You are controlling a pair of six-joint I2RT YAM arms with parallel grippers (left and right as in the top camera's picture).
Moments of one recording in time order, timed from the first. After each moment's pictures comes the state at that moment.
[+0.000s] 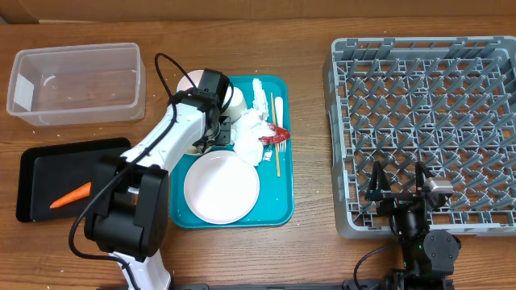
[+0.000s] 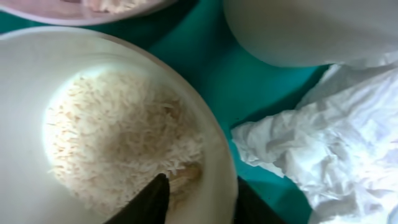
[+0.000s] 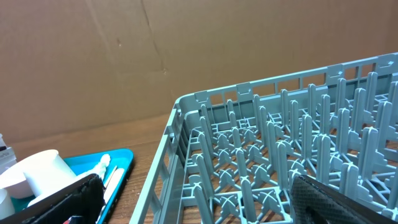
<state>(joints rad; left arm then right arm) -0.30 1.92 1.32 -0.77 -0.09 -0.28 -0.08 0.01 0.02 -0.02 -0.14 0.23</state>
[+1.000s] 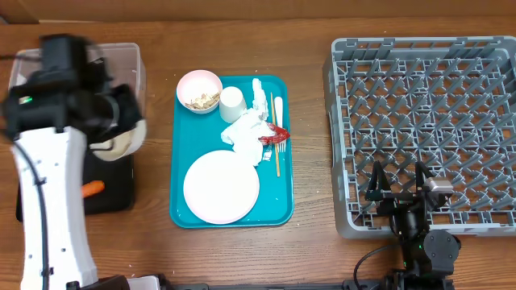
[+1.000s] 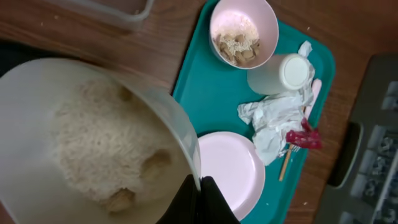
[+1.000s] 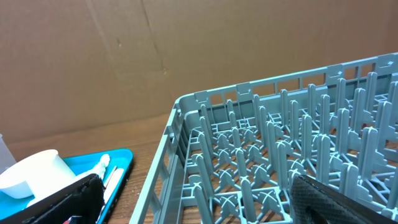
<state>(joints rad) 0.18 1.51 1.70 -1.36 0.23 -0.29 -0.08 0.01 0.02 -0.02 -0.14 0.23</state>
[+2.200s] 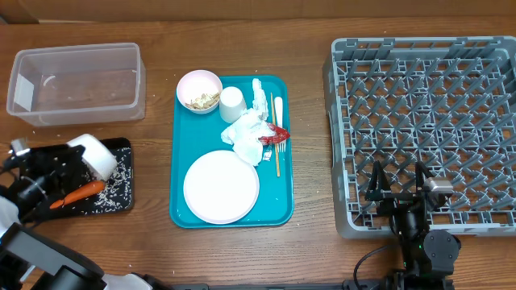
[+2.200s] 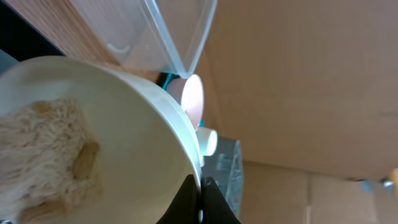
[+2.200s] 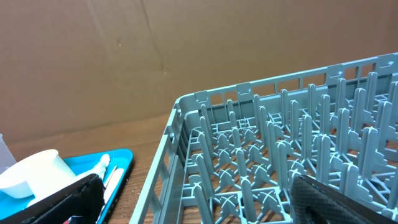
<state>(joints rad) 0.98 1.66 1.05 -0.80 1.23 -0.12 -0.08 0.01 0.02 -0.02 -0.14 0.23</state>
